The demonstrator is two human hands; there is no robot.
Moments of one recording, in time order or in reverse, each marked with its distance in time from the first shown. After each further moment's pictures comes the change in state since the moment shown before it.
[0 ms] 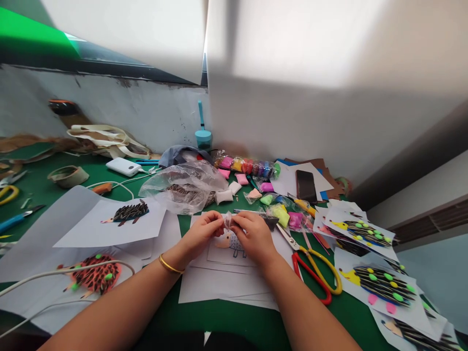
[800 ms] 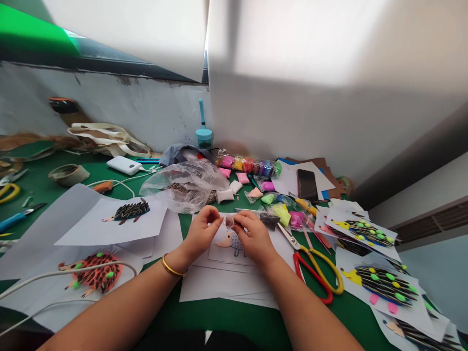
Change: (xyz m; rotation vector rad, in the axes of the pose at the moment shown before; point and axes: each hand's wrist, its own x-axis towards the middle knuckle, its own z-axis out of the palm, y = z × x) left_hand -0.001 -0.006 -0.003 0.561 0.237 0.444; right_hand -0.003 0.003 0.010 0.212 0.015 0.084
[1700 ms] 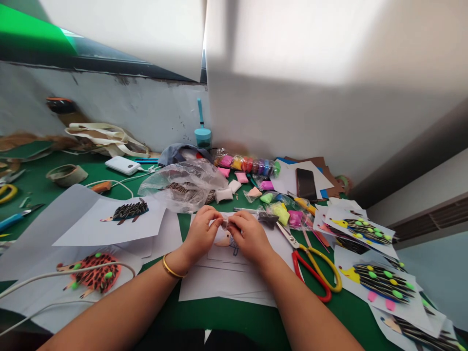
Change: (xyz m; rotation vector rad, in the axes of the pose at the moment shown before) left_hand -0.001 0.003 -0.003 0.316 -0.032 0.196; right_hand 0.001 -0.003 0.001 -0.086 -0.075 -0.072
